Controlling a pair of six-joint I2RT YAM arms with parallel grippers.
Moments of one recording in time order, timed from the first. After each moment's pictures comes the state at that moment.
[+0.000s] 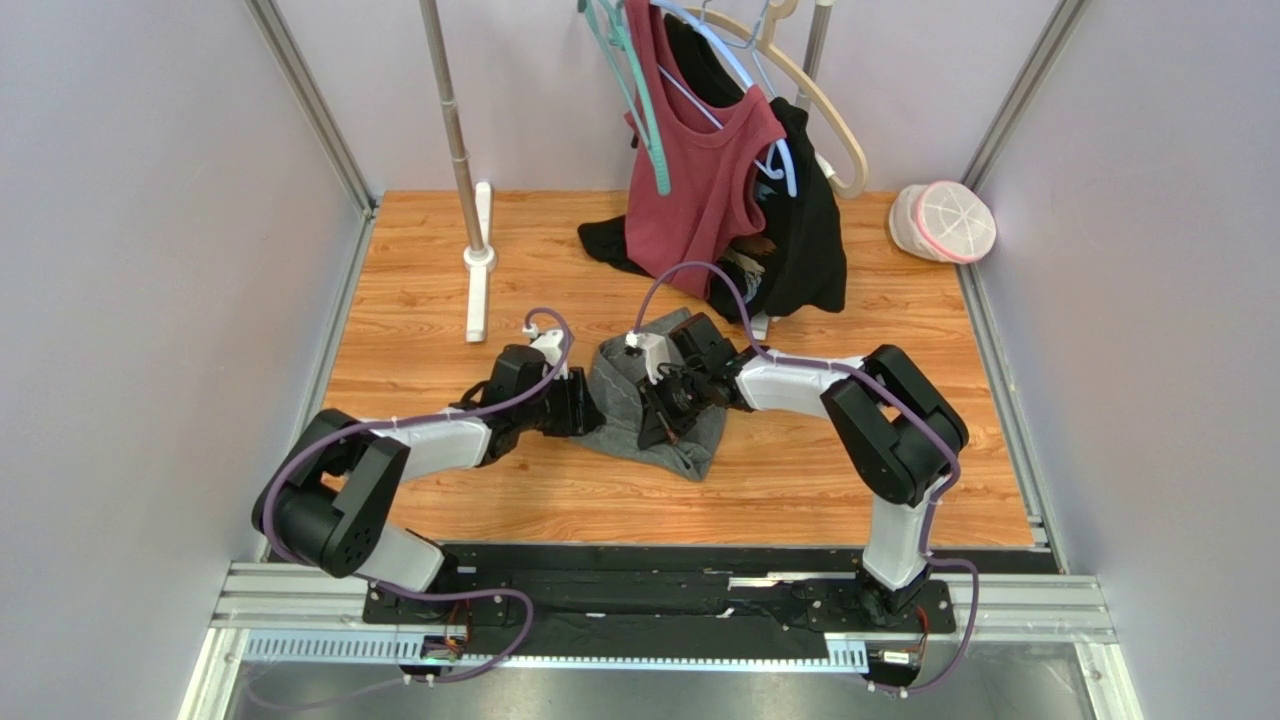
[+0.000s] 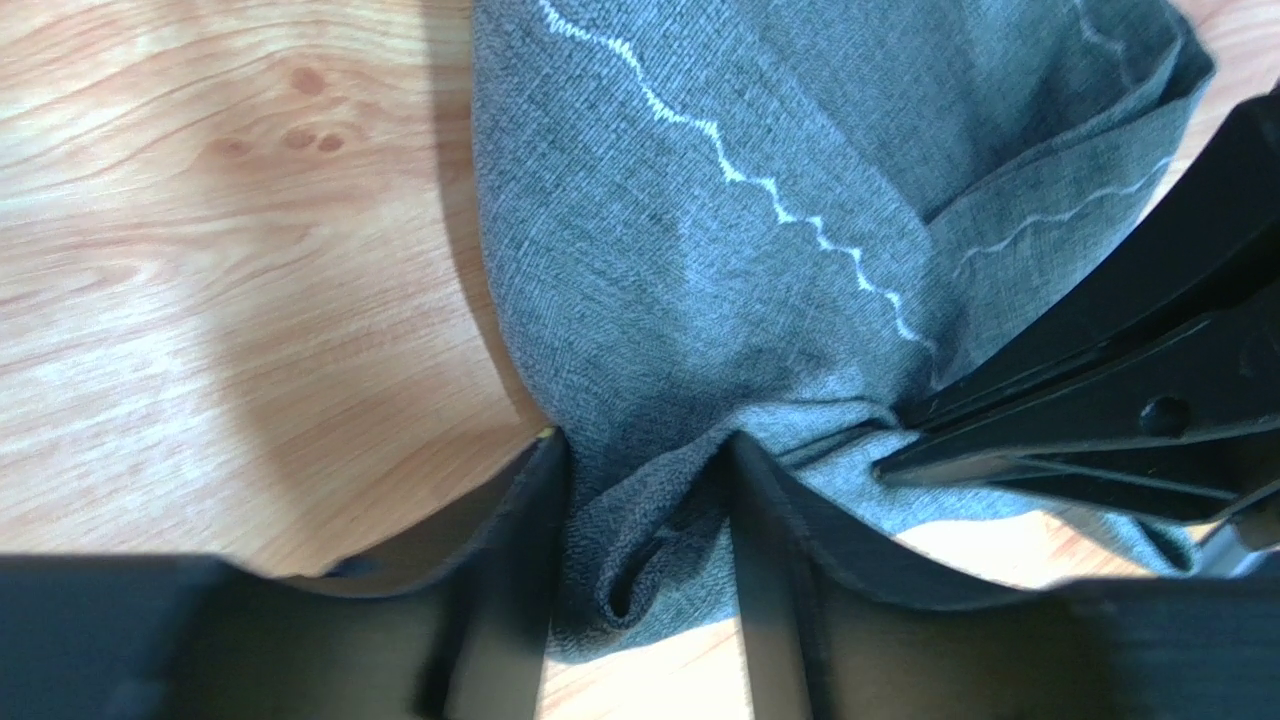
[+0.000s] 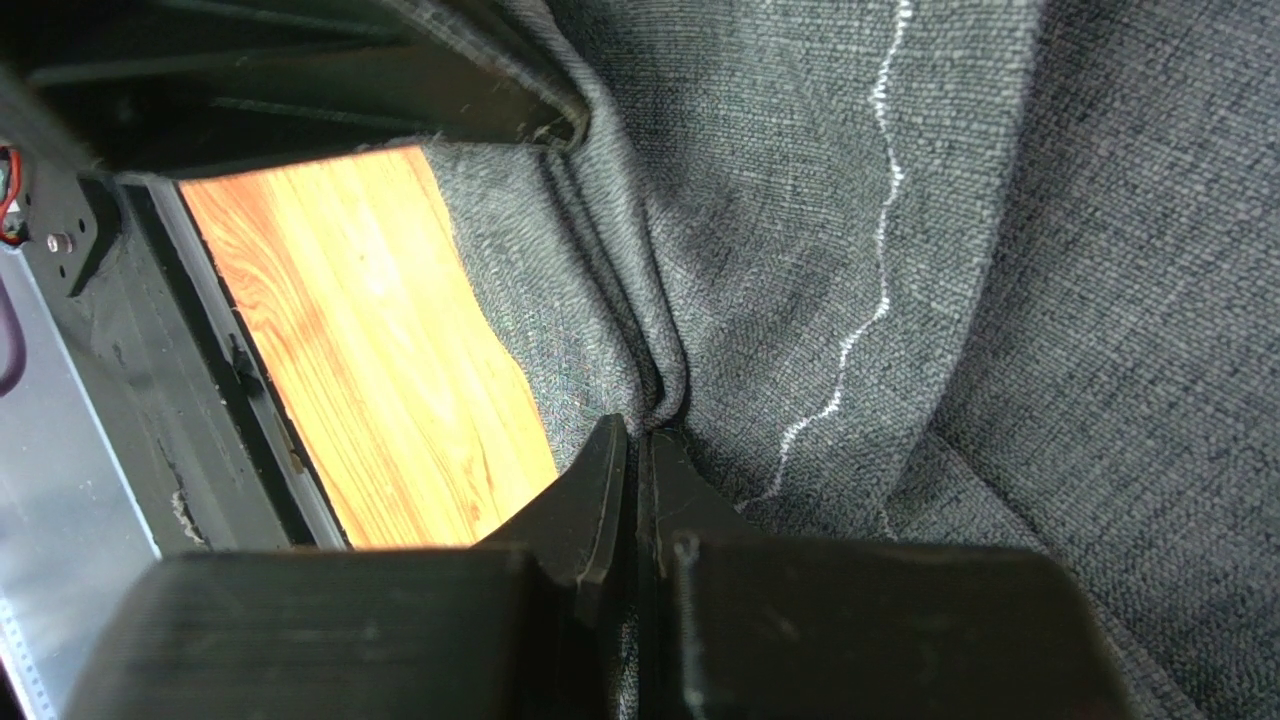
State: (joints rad) left arm -0.47 1.45 0.51 0.24 0.24 -0.47; right arm 0.69 1.87 1.04 -0.15 -0.60 0.07
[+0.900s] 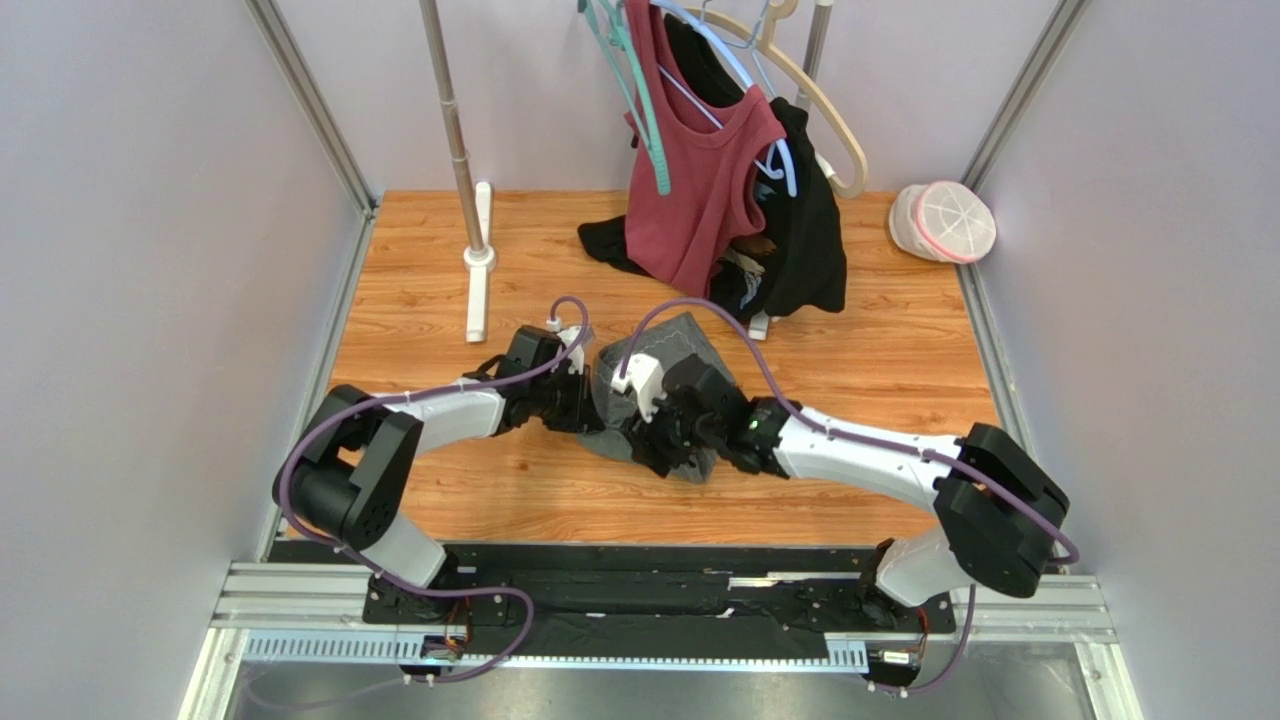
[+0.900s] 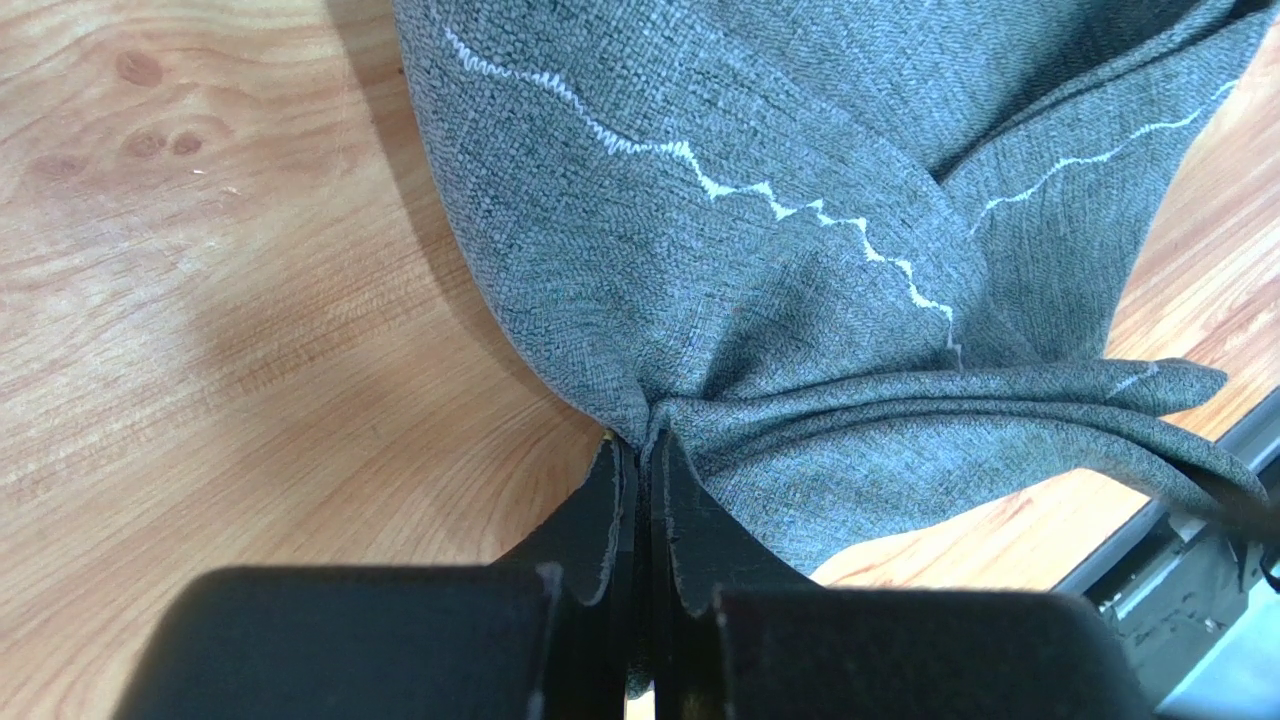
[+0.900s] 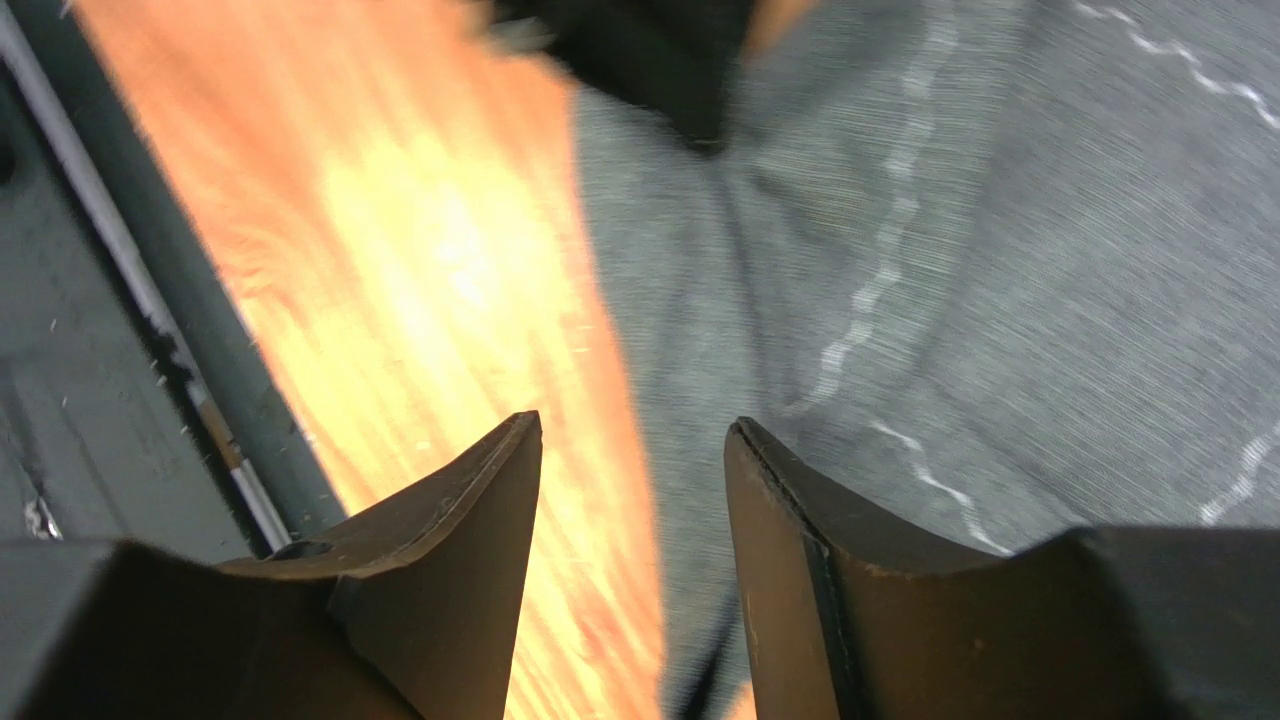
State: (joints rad) left arm -0.47 1.56 0.68 -0.01 0.35 -0.36; right arm 0.92 1.46 0.87 -0.13 -0.15 -0.01
